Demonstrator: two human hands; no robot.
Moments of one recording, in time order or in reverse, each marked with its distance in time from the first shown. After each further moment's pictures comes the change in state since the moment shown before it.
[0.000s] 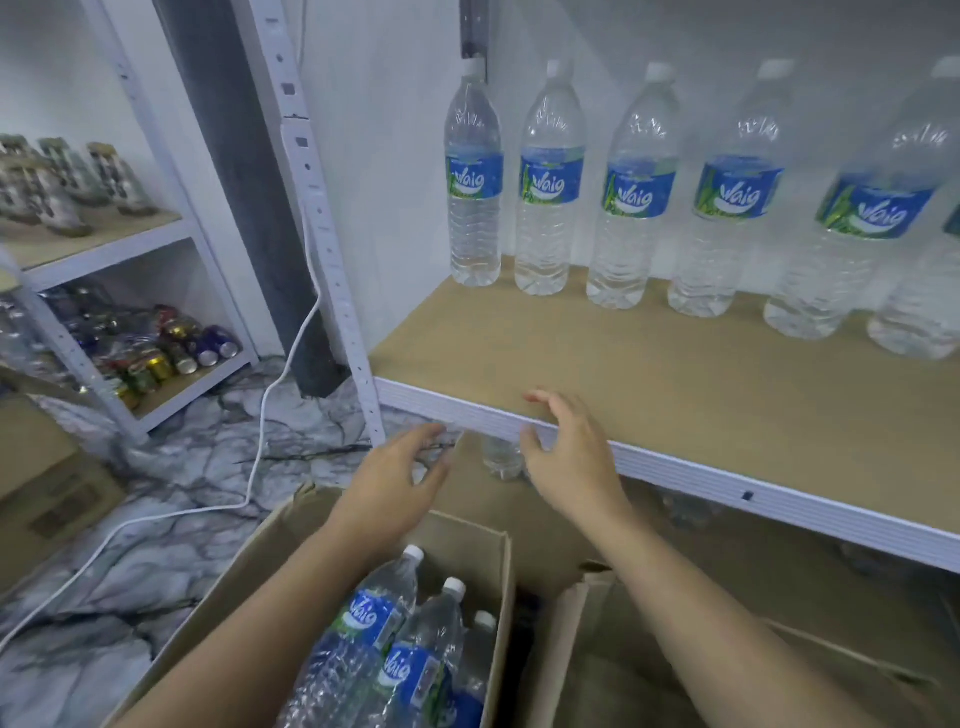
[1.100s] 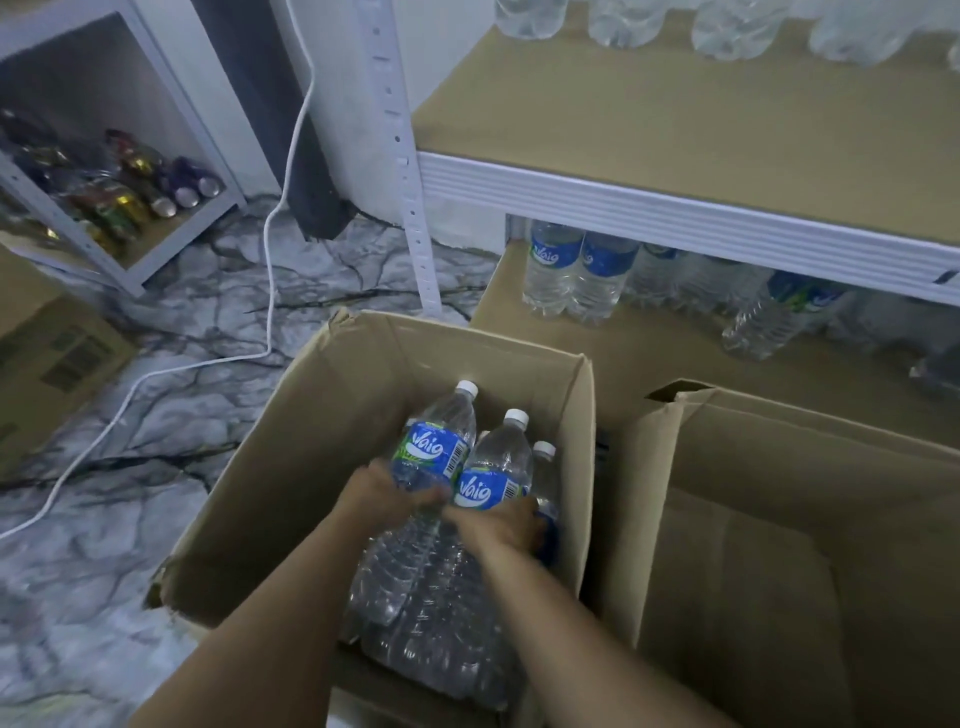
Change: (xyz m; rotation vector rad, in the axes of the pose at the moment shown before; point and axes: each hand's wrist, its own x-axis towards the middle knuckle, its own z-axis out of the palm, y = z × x) left_hand -0.119 -0.179 0.086 0.036 -0.471 -0.805; right_hand -0.177 0.043 0.252 0.097 -0.288 1.244
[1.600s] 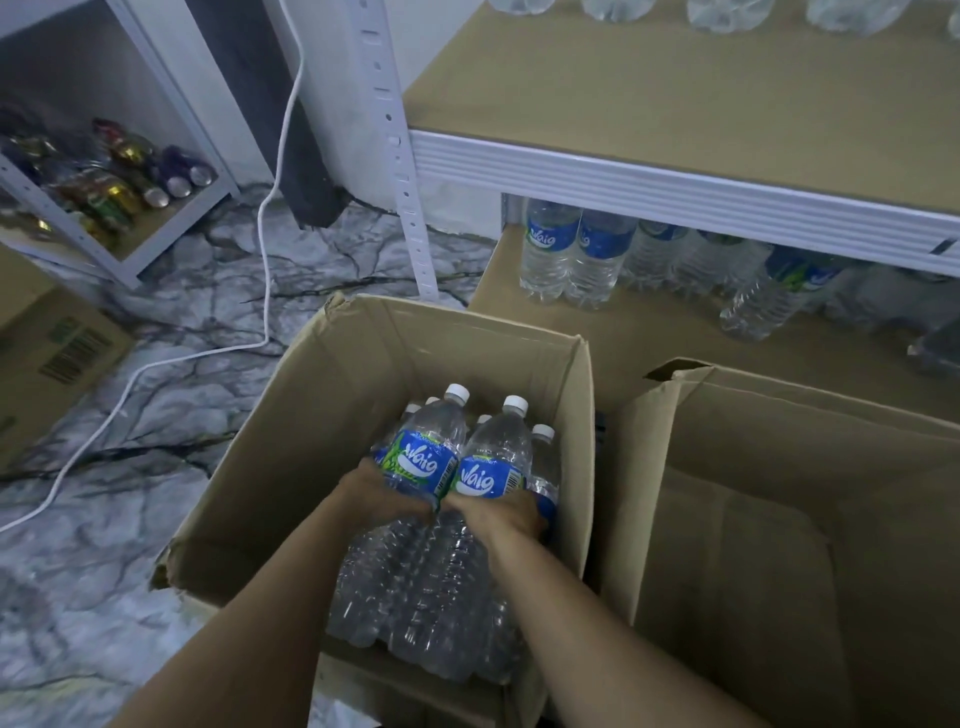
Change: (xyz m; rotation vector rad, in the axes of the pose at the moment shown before) left_hand -0.003 -0.018 -0.004 0.049 -0.104 -0.060; right_hand 0.025 0.026 0.027 0.208 0.007 0.045
